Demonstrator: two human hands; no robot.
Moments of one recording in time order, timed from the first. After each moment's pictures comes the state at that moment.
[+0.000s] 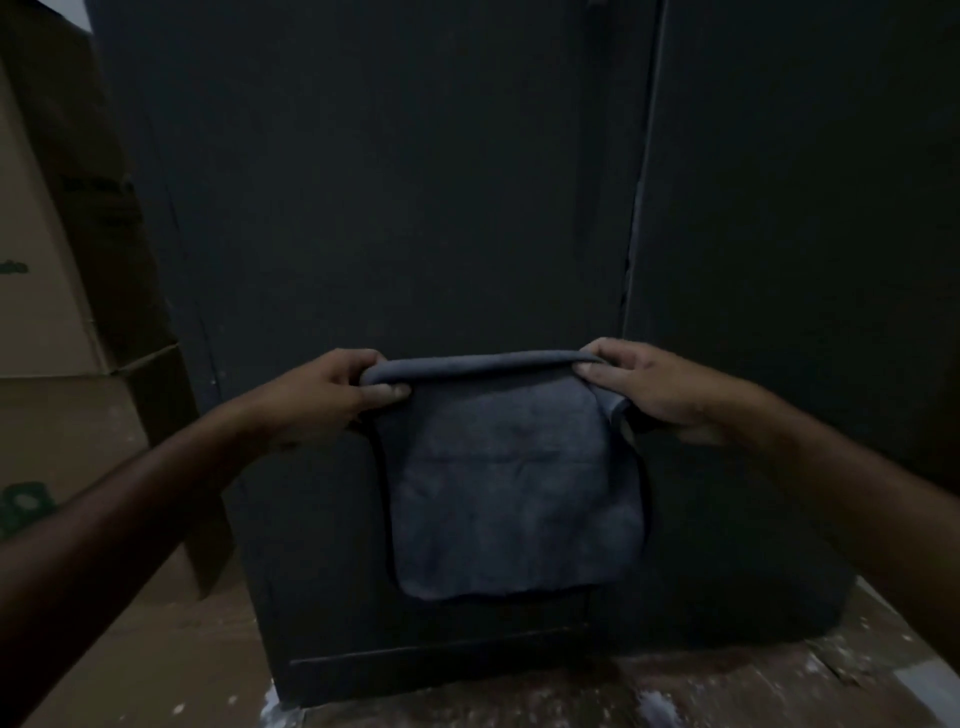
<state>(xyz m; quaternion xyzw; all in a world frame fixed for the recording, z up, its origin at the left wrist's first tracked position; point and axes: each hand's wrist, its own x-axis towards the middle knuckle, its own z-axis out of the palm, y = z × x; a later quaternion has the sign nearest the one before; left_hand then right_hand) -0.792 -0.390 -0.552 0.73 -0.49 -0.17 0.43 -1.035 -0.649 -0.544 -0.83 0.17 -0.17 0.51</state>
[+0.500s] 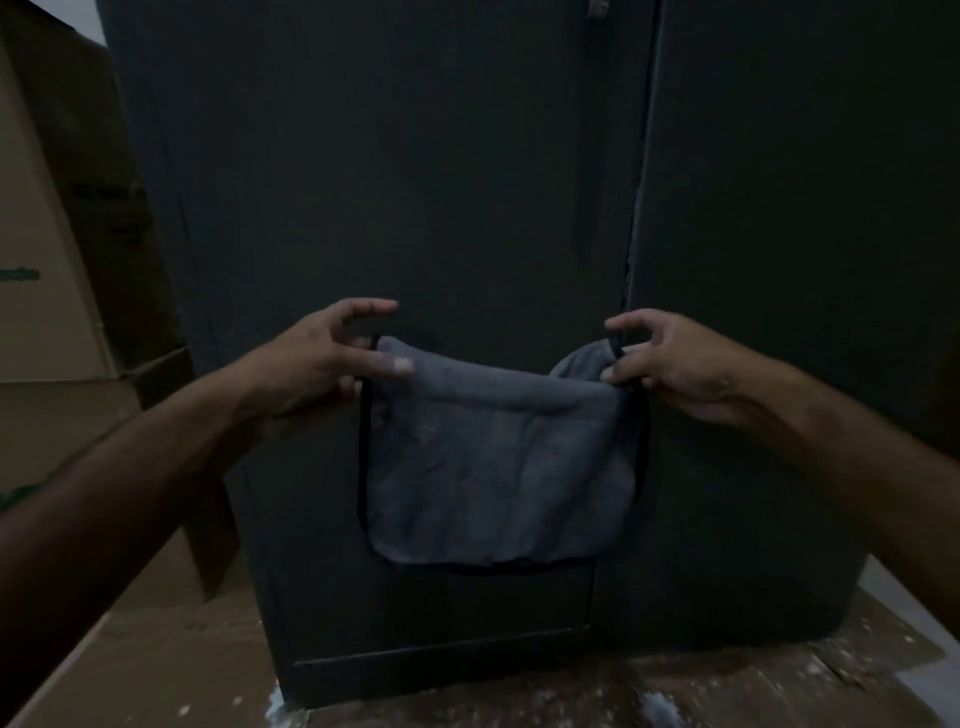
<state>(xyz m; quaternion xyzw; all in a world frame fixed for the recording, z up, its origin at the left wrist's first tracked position) -0.822 -0.379 -0.521 0.61 -0.42 -0.24 0.62 -1.047 -0.654 -0.521 -0.78 0.21 -0.22 0.55</state>
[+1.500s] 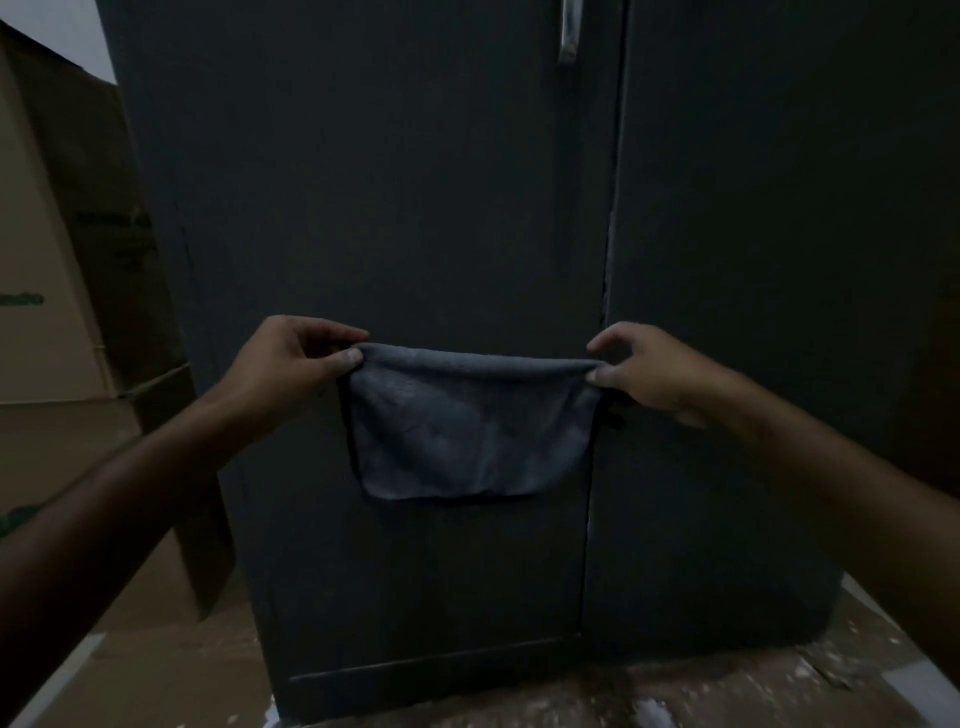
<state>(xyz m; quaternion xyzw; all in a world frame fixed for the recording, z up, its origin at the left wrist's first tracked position) -0.811 -0.366 -0.517 0.74 -0.44 0.05 0.50 -1.041 -0.658 -0.520 -0.84 0.29 -0.27 0.36</state>
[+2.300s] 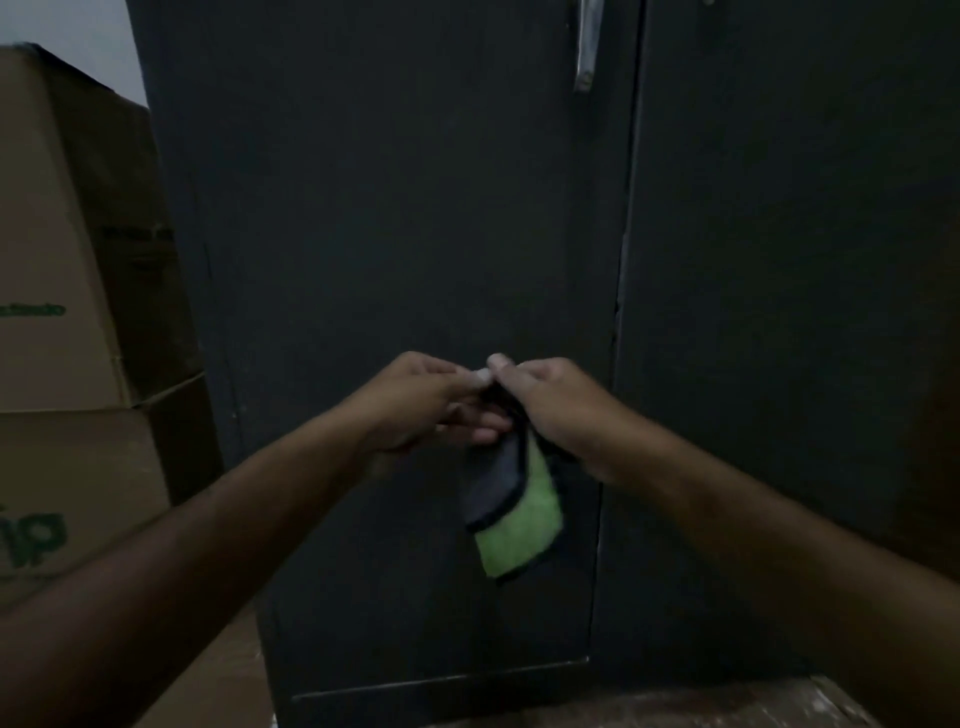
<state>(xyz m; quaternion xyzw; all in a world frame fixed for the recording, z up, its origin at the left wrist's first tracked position) -0.897 -0.419 -0.509 0.62 -0.39 -0.30 0.61 -1.008 -0.556 -0.524 -0.81 0.13 -0.26 0.52</state>
